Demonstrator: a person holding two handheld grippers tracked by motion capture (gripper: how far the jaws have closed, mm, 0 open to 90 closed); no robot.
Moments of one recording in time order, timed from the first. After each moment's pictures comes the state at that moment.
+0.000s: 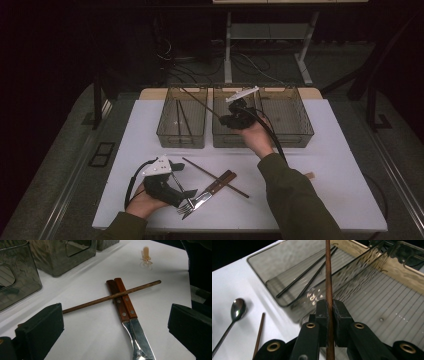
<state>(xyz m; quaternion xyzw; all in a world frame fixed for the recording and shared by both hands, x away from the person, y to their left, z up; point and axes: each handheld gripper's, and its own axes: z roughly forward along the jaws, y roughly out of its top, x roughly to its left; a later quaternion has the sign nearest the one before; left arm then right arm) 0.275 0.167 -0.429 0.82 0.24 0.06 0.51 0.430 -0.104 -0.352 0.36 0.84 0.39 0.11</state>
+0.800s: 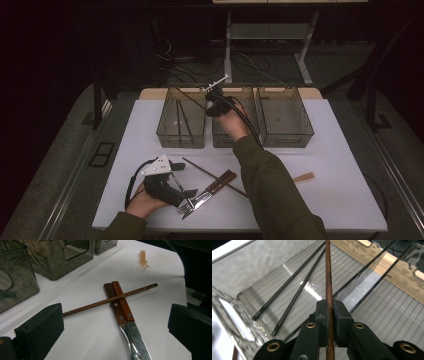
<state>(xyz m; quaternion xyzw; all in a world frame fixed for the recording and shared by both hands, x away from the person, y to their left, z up) 0.276 0.168 -0.427 0.82 0.24 0.05 0.52 0.486 -0.042 -0.360 0.39 0.86 0.32 0.12</state>
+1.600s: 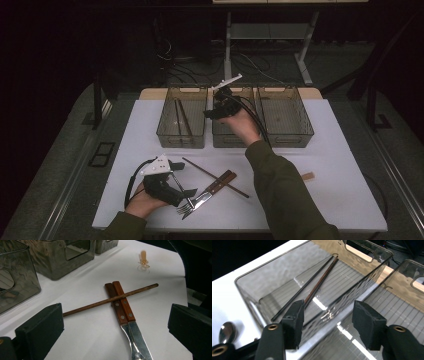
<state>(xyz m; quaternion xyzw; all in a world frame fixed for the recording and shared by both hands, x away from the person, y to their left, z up) 0.277 0.168 -0.428 0.82 0.24 0.05 0.52 0.466 -0.073 -0.346 0.36 0.84 0.39 0.11</state>
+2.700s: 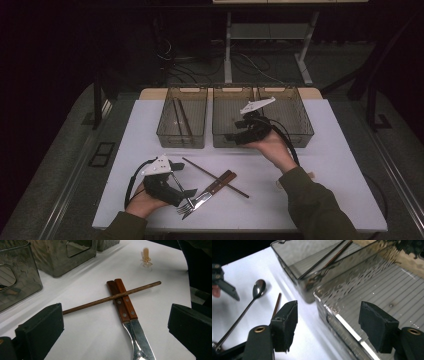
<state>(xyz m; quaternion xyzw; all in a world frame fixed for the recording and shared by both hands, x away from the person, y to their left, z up) 0.276 0.168 -0.429 0.82 0.24 0.06 0.51 0.397 -0.145 -0.365 0.32 0.85 0.42 0.08</state>
